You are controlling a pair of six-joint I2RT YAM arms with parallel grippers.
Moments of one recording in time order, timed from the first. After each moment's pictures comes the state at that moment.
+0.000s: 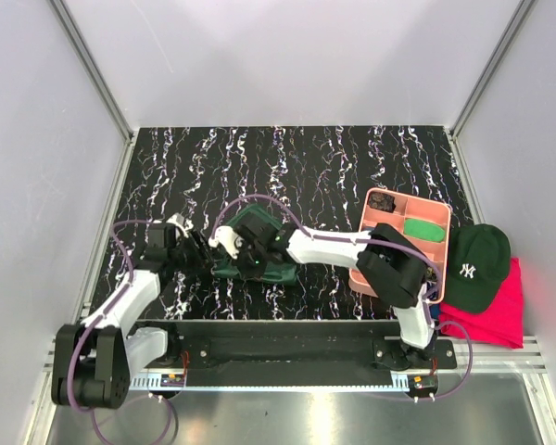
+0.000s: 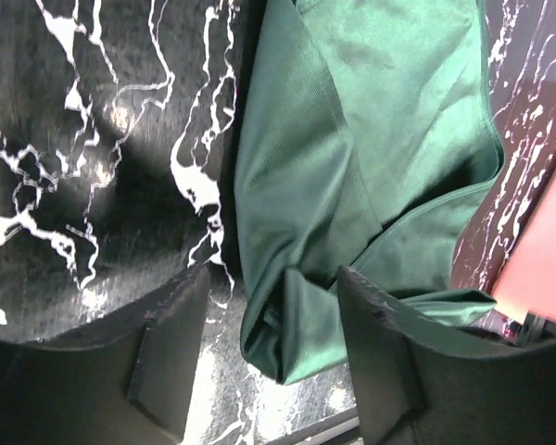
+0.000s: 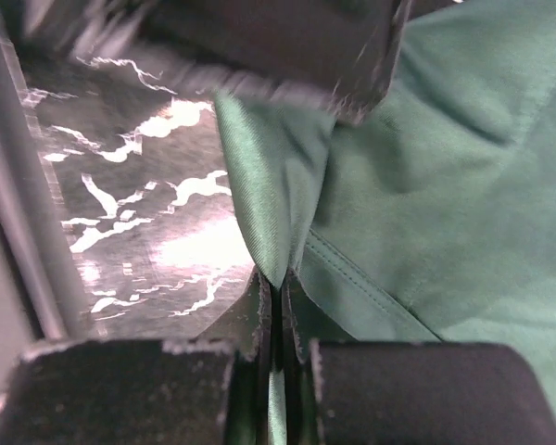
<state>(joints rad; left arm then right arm) -0.07 1.06 0.42 -0.24 0.35 -0.64 1.06 1.98 1.37 -0.29 -0.24 -0.18</state>
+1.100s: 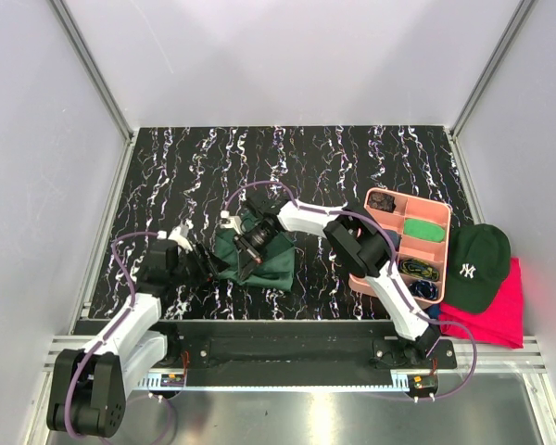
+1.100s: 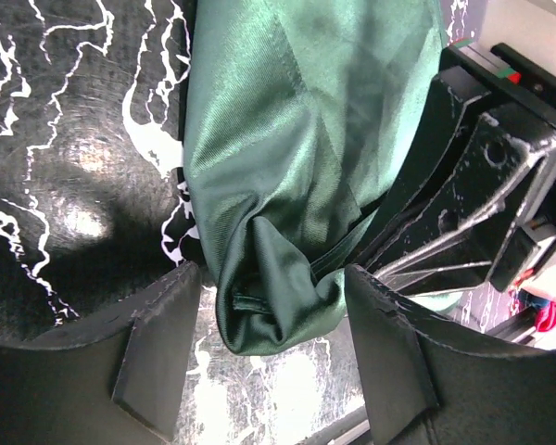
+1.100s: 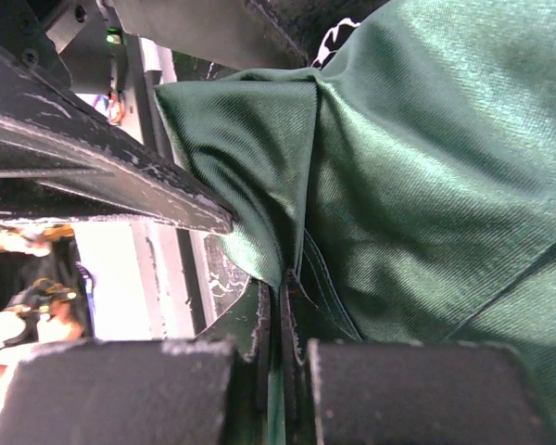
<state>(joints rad) -0.11 0.88 0.21 -0.06 0.39 -0.66 0.84 2.38 1.75 -0.58 -0.98 -0.03</state>
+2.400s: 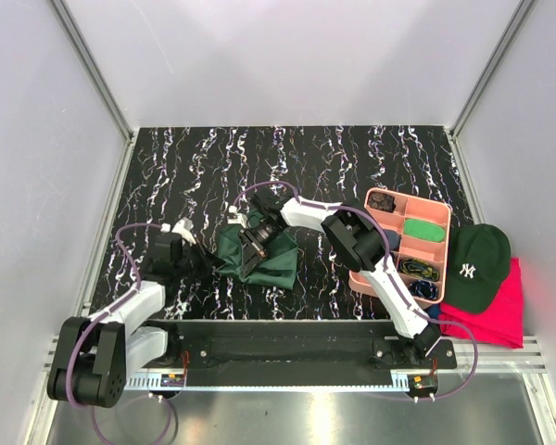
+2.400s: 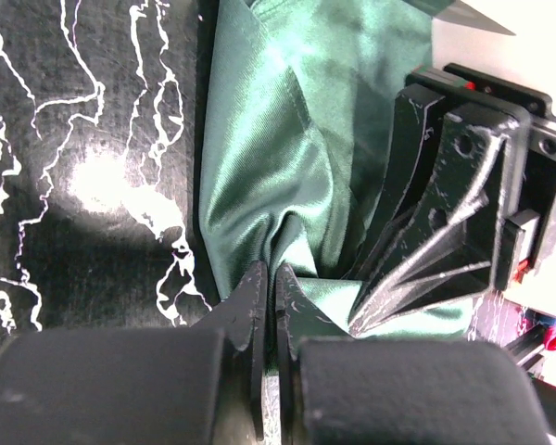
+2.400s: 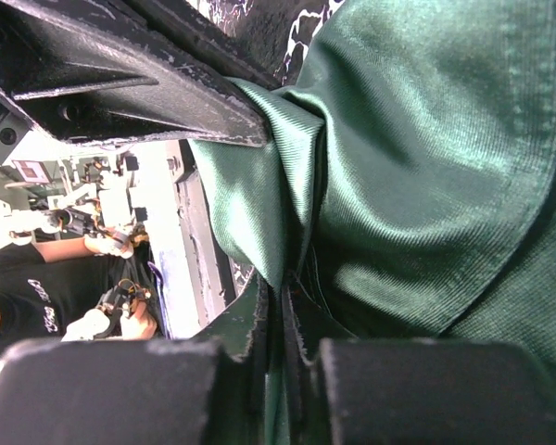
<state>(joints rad) -0.13 1.04 0.24 0.11 0.36 -0.65 0.78 2.47 1.81 -0.62 -1.12 0.05</state>
